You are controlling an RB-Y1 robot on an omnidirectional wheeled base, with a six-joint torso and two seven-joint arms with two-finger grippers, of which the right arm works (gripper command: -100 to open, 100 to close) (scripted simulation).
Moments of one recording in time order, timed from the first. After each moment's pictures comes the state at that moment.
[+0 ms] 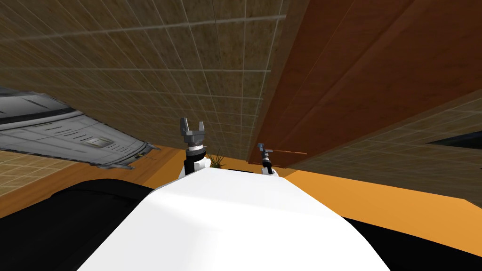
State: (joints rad) arm -0.13 -0.07 -0.15 -0.66 0.13 -0.80 -0.14
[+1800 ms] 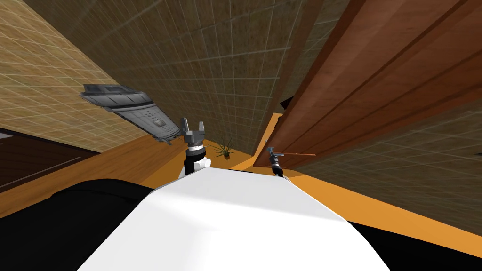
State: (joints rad) arm -0.05 -0.26 -0.13 -0.60 0.14 -0.92 -0.33
